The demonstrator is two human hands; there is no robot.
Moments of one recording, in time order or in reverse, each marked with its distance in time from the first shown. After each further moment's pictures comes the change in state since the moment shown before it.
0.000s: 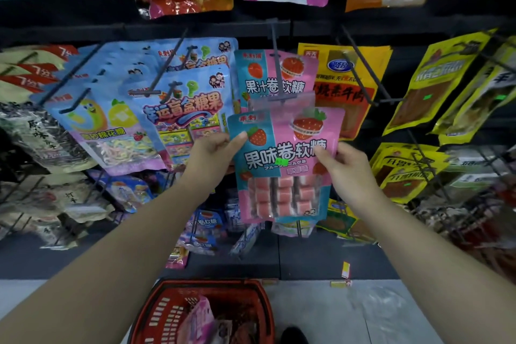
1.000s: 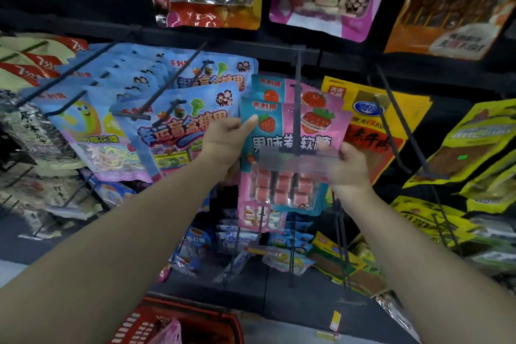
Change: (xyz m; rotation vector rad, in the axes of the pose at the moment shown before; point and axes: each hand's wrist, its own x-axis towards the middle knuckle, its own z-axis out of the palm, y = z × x) left_hand 0.115 0.002 0.017 -0.018 0.226 0.019; right_hand 0.130 0.012 0.027 0.014 0.055 0.045
